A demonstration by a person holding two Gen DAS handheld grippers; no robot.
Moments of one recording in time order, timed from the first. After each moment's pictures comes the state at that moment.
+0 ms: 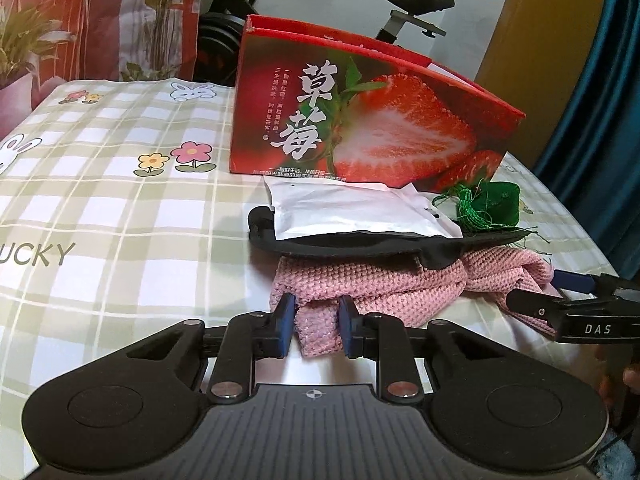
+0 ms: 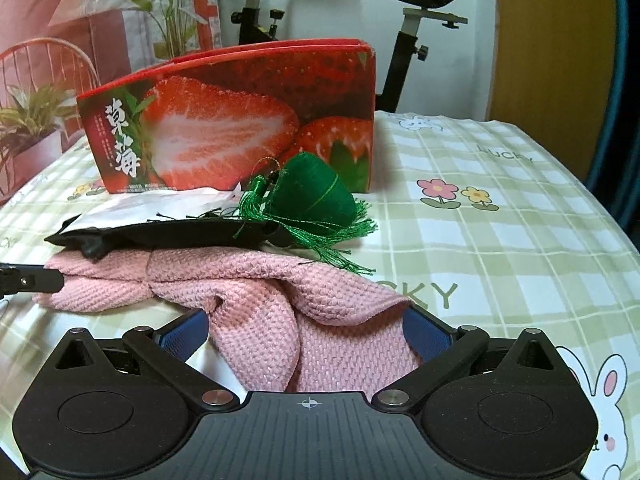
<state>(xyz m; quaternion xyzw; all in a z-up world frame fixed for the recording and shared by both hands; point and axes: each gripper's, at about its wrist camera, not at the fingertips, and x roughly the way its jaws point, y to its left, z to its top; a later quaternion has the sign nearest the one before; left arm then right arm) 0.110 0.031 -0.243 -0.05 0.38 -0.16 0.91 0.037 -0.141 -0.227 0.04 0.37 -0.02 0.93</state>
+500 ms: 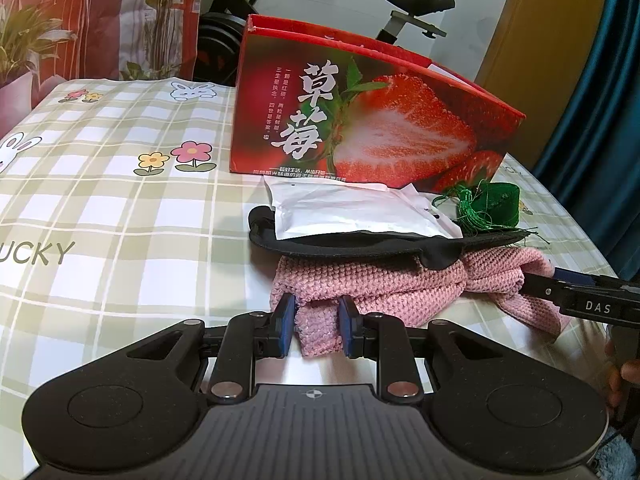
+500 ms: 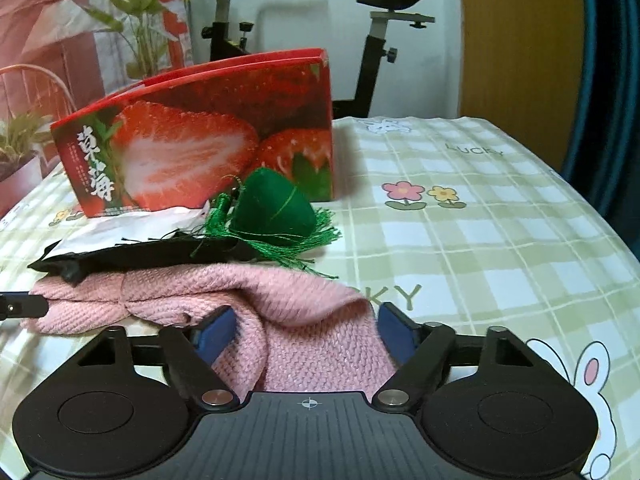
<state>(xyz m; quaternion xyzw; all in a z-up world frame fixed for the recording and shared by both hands) 0.110 0.032 -0.244 -0.05 0.38 -0.16 0.91 0.032 -0.157 -0.225 0.07 0.36 -0.05 0.93</state>
